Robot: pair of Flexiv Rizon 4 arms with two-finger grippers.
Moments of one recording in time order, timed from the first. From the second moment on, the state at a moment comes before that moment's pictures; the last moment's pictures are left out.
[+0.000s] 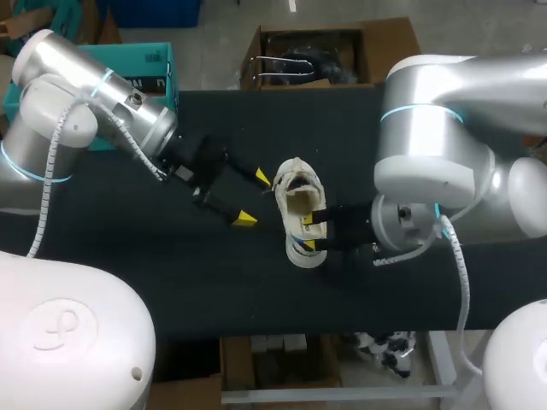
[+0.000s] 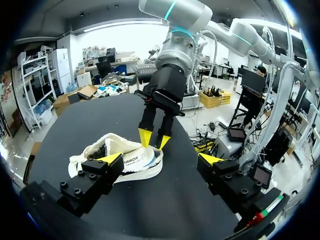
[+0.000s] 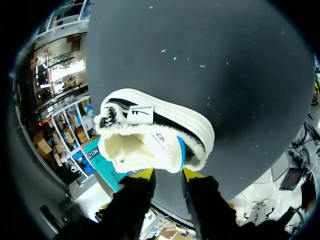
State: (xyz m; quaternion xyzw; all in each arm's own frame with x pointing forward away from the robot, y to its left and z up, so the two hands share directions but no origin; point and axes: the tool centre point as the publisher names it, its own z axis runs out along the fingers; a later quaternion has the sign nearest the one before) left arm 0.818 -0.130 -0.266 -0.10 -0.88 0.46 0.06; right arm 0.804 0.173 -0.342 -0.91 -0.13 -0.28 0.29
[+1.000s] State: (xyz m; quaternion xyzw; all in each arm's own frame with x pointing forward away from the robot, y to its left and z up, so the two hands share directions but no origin) left arm 0.809 -0.070 -0.257 0.00 -0.89 0.45 0.06; right arm 0.836 0.185 -0.399 -0.90 -0.11 -0.26 0.32
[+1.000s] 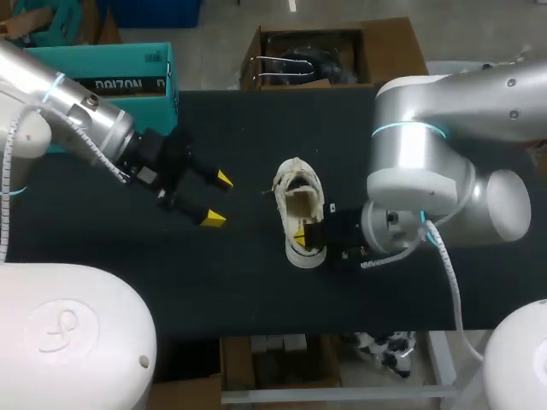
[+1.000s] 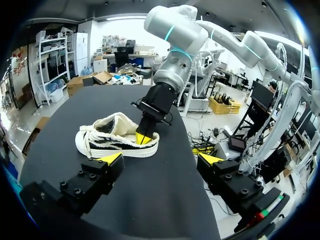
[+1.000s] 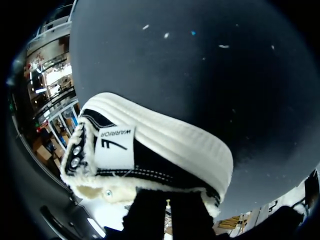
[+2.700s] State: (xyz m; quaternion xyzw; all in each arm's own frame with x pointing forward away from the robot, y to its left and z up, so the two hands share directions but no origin) left arm 0.774 -0.079 -0.263 0.24 -0.91 0.32 0.13; right arm 0.822 0.123 -0.298 -0.82 -0.32 -0.22 0.43
